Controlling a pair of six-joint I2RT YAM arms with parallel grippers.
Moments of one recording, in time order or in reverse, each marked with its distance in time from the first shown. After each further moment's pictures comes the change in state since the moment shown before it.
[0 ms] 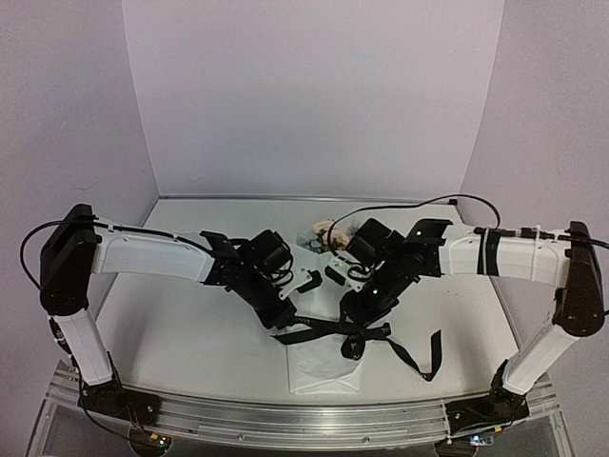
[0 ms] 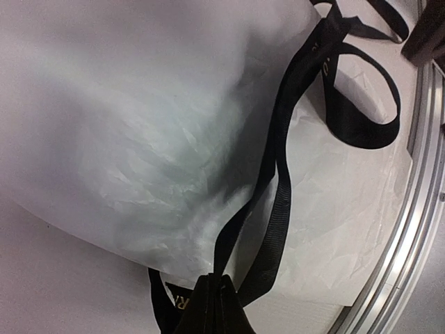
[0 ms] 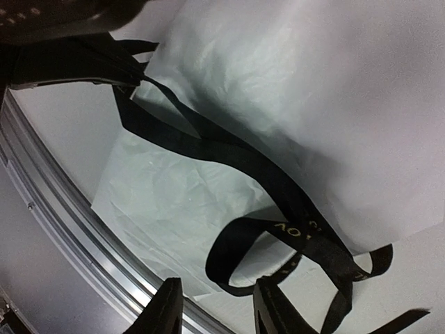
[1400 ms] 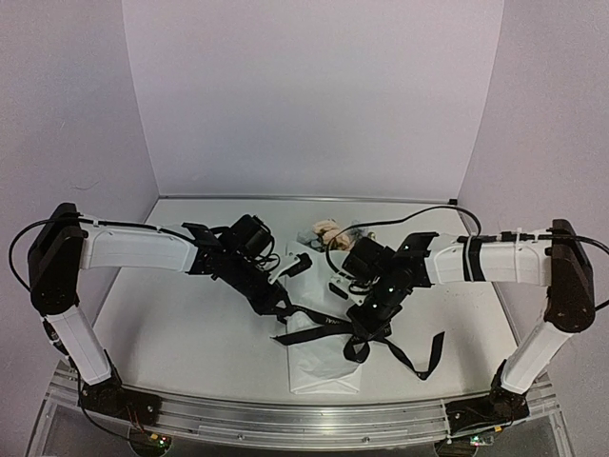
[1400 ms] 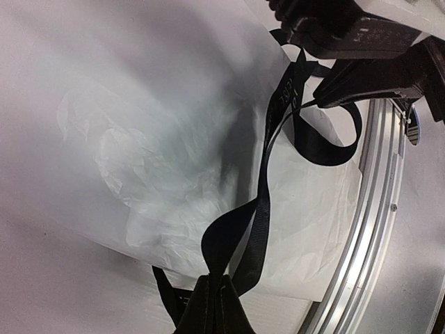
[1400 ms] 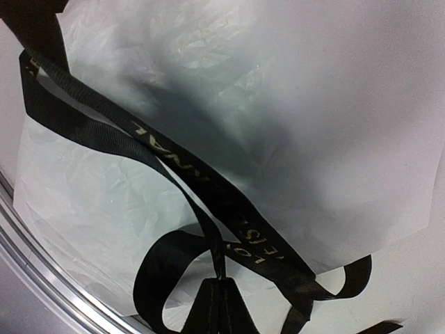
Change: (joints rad) left arm 0.098 -0.067 -0.052 0.079 0.208 -0.030; right arm -0.008 0.059 -0.069 0.022 0.121 -0.090
